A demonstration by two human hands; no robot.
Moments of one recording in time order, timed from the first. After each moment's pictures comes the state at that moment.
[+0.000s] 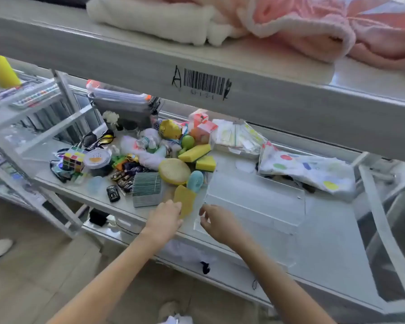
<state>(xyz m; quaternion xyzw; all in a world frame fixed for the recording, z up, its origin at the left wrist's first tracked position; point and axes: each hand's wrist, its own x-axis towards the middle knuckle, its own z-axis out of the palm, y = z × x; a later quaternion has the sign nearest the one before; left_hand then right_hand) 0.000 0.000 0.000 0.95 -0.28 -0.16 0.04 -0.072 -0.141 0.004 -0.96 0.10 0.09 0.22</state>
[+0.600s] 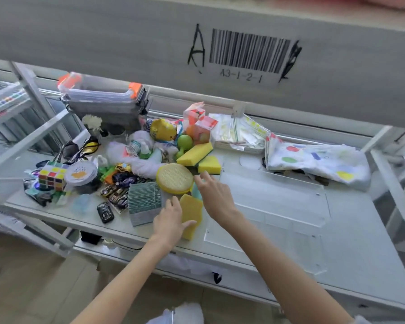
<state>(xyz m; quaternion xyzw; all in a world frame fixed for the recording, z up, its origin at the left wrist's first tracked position) 0.063 -0.019 -0.061 0.96 -0.23 -0.14 0.11 0.033 -0.143 -0.018 -0.99 0.10 -0.03 0.04</state>
